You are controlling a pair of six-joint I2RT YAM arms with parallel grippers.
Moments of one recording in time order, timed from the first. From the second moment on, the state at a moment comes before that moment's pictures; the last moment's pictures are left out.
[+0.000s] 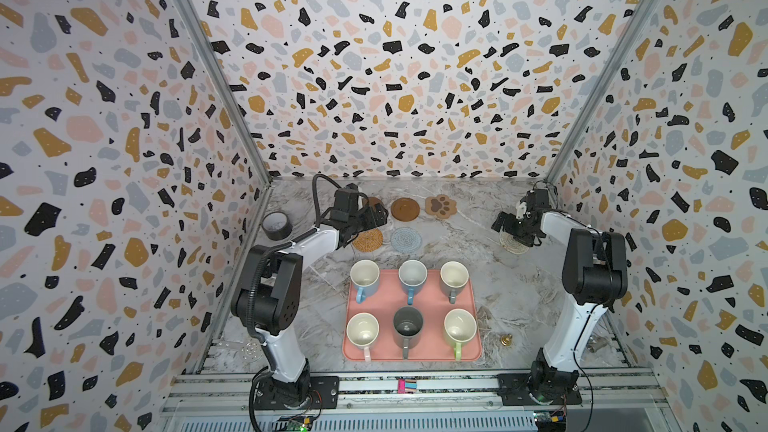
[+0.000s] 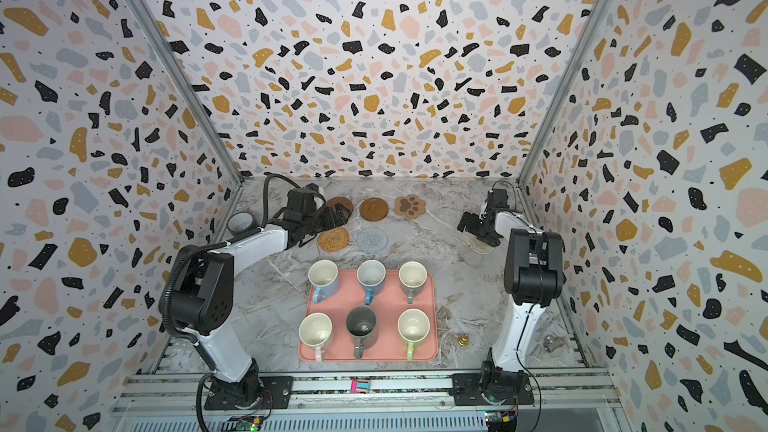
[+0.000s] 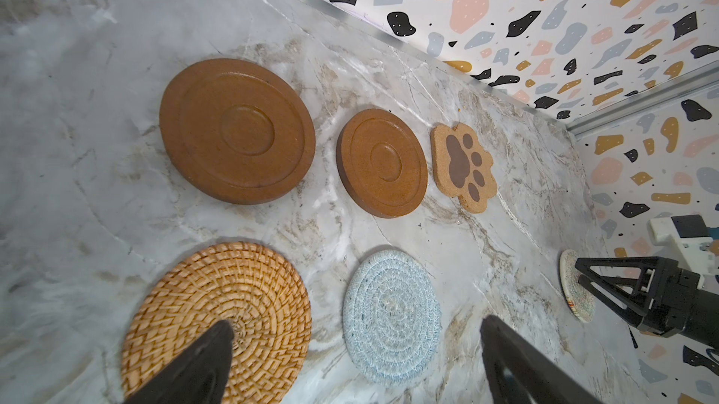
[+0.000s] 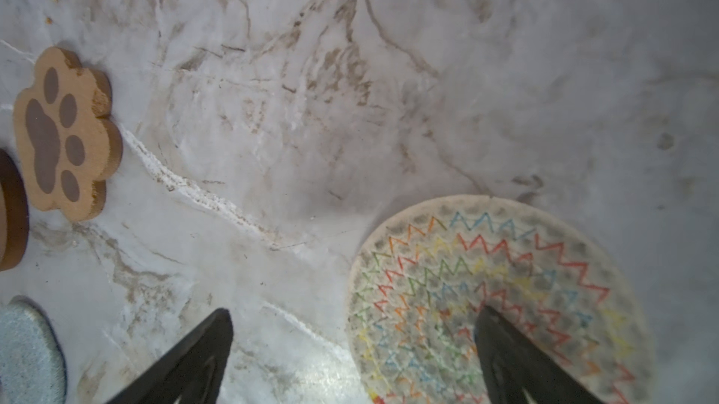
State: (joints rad) left arm -0.30 1.79 1.17 -0.04 0.23 -0.53; right arm -0.09 1.98 1.35 -0.45 -0.26 0.29
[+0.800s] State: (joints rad) left arm -0.30 1.78 1.15 -0.04 0.22 -0.53; right arm 0.11 1.97 1.32 -0.39 -0.33 0.33
